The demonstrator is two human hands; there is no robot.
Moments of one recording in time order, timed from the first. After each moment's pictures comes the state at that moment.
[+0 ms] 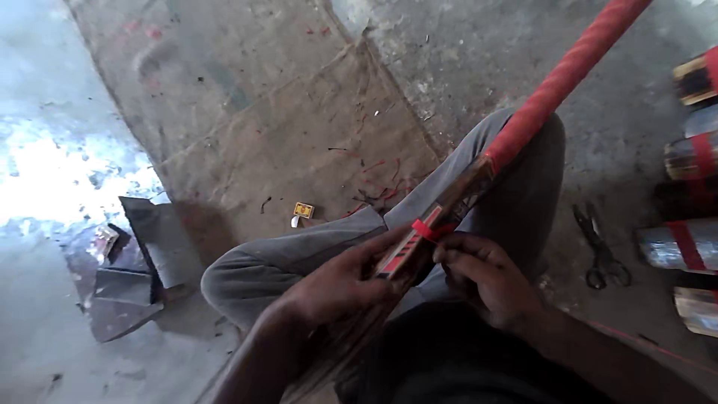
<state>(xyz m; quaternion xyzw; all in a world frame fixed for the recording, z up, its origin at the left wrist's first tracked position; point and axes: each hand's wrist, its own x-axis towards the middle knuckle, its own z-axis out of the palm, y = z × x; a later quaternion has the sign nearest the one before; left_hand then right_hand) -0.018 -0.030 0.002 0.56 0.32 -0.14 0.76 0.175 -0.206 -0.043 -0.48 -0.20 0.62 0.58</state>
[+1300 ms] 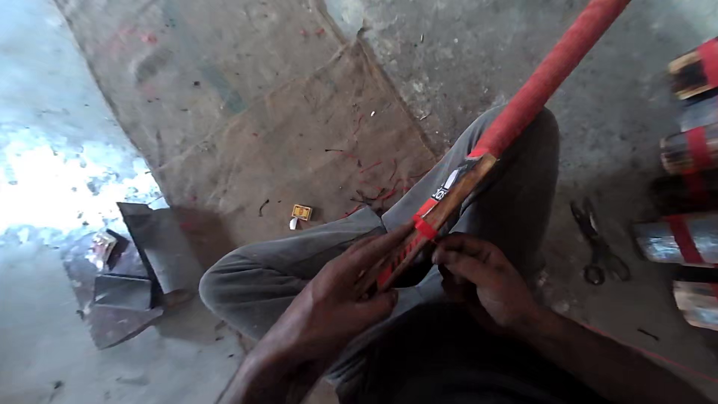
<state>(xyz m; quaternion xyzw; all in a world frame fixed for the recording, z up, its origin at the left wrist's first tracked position) -0.025 -0.047 0.012 0.73 0.30 -0.05 0.61 0.169 -0.210 -0.041 -0.43 -0.18 0.62 0.63</state>
